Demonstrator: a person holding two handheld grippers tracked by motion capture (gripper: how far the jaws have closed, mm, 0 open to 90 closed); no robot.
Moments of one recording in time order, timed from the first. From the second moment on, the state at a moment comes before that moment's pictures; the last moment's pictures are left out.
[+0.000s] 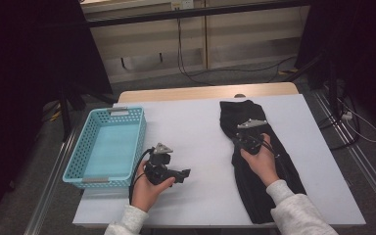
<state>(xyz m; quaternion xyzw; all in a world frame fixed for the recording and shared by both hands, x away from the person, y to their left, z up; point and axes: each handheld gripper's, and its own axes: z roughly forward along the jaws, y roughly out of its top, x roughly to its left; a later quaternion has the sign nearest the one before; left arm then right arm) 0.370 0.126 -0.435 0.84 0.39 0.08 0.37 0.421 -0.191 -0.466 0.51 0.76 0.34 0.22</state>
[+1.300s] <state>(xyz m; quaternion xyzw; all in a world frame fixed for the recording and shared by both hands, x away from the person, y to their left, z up) 0.373 0.129 -0.434 0.82 0.43 0.09 0.36 0.388 -0.103 -0.462 0.34 0.85 0.40 0.08</state>
